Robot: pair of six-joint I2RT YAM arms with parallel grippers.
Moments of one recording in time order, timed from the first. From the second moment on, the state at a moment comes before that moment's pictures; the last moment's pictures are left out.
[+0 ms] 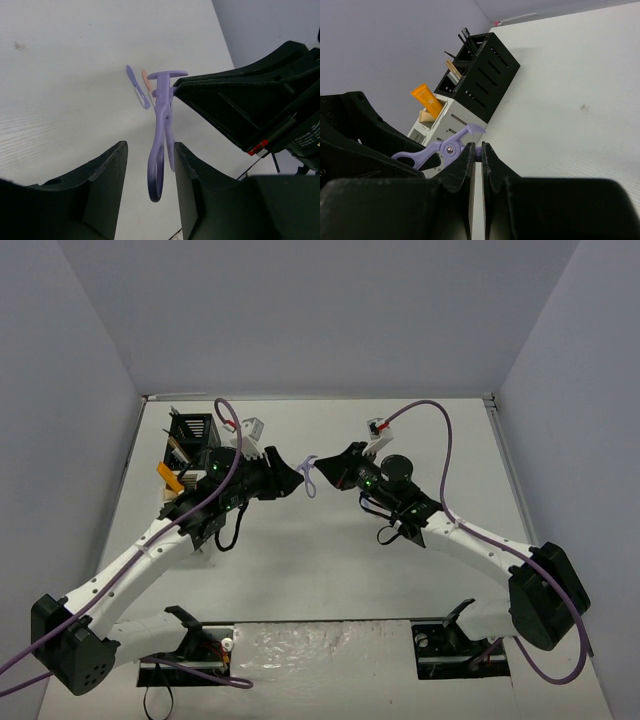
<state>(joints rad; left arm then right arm) -0.60 1.12 0.98 -0.22 0.12 -0.65 0.66 1.33 0.76 0.52 -0.12 0.68</state>
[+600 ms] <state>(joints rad) -0.61 1.10 0.96 -0.18 0.10 -0.69 0.65 1.33 0.73 0.56 -0.12 0.73</state>
